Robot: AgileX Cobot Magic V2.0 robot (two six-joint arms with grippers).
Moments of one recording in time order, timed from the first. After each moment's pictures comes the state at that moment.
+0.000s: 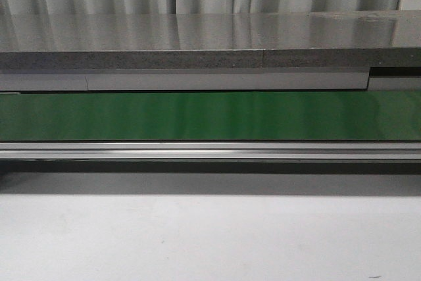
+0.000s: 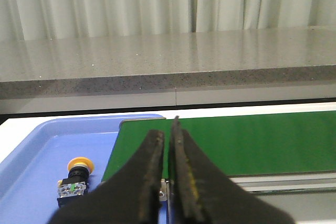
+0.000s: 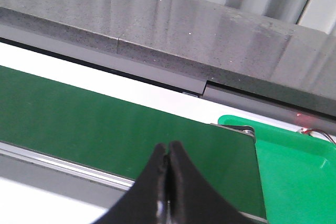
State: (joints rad) left arm -0.08 0.00 0.00 0.01 0.05 0.10; right arm -0.05 0.22 -0.33 0.39 0.37 -0.54
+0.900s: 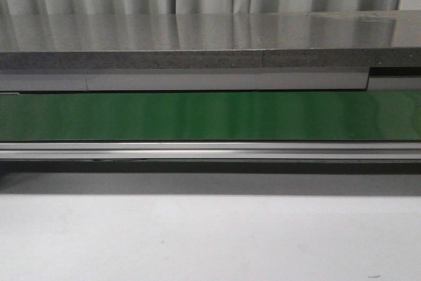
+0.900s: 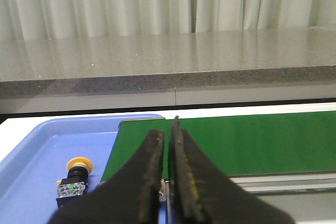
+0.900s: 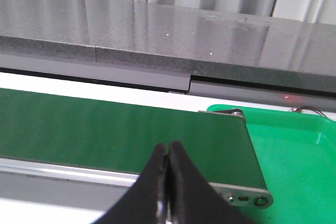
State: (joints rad) left arm -0.08 0.00 0.00 0.01 0.05 0.09; right arm 0.03 0.05 -0.12 -0.05 0.22 0.01
